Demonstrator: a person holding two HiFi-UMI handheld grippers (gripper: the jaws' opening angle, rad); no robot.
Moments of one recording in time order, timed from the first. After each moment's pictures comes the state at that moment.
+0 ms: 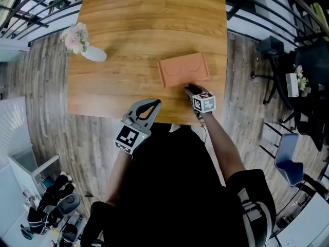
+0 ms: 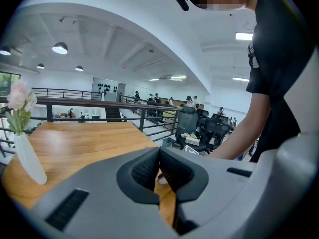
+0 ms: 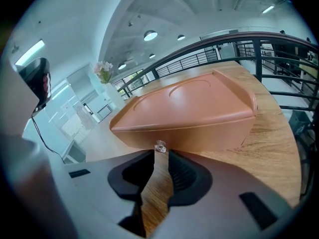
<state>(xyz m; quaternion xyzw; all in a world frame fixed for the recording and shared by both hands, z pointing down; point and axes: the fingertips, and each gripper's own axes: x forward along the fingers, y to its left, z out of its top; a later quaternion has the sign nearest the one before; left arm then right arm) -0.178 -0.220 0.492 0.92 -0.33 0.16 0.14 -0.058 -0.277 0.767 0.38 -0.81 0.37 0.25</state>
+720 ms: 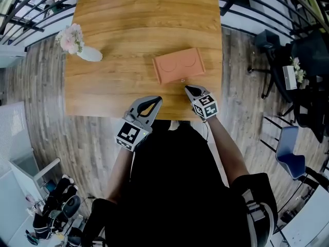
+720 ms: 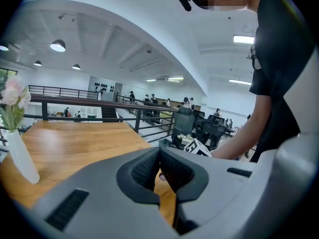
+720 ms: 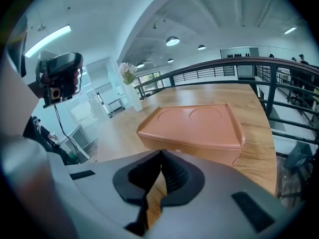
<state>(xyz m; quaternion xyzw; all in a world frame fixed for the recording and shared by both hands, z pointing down) -0.166 -0.215 0.494 0.93 -0.31 0.16 0.15 -0.064 -0.250 0.707 0.34 -0.86 0.27 0.26</state>
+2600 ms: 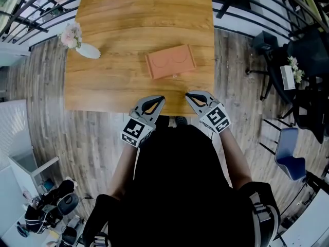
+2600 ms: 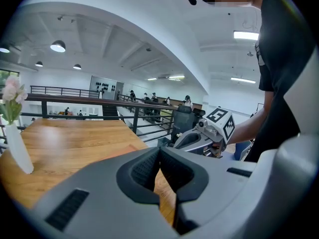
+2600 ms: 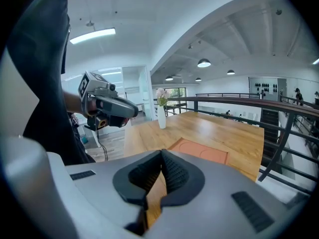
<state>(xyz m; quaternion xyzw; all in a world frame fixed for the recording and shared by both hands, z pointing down) -0.096 -0.159 0.496 0.92 -0.32 0.16 0.15 -0.021 -0.166 0.548 0.25 -0.94 0.11 0.21</state>
